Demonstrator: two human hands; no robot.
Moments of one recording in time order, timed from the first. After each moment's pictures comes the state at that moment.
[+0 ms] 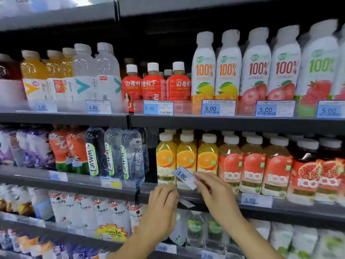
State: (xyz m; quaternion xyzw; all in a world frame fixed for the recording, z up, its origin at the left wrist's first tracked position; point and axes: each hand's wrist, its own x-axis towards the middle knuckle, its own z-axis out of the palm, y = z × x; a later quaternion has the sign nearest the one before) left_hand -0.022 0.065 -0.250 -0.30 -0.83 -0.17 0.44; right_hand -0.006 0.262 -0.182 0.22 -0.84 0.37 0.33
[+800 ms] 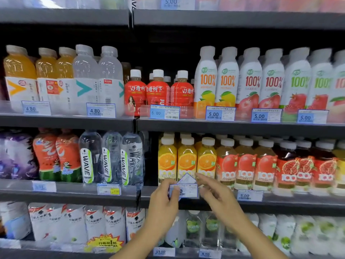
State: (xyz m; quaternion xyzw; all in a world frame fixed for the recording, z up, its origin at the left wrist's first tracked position) left_hand -0.011 0.061 -0.204 -0.21 -0.79 -0.52 0.23; right_hand 0.028 0.247 -0.171 0.15 -0.84 0.48 0.21
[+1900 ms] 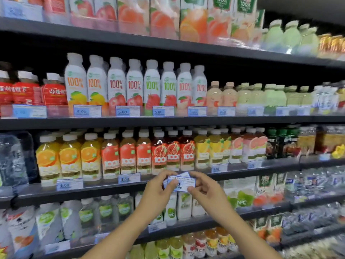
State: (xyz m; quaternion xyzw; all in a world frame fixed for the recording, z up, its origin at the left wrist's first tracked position) left_hand 0.138 0.363 -0.165 -0.35 -0.76 -0.55 0.08; right_hand 0.218 0.538 -0.167 0.03 -0.83 0.50 0.26
